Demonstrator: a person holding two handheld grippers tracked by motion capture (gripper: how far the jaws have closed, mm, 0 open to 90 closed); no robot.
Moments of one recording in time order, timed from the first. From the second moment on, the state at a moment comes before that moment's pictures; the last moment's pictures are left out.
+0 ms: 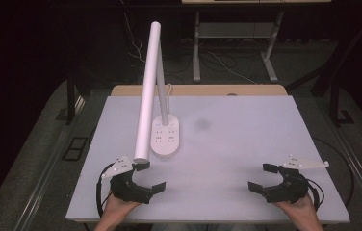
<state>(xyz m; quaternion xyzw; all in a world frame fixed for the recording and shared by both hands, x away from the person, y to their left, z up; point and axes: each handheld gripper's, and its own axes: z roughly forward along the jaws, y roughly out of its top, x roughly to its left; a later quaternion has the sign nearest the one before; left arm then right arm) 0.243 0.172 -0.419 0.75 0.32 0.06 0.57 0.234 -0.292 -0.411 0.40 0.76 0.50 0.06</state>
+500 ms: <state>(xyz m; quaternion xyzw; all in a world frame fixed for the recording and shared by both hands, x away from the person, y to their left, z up) 0.242 0.172 -0.418 0.75 0.33 0.06 0.57 0.233 -0.293 -0.413 0.41 0.76 0.50 0.05</state>
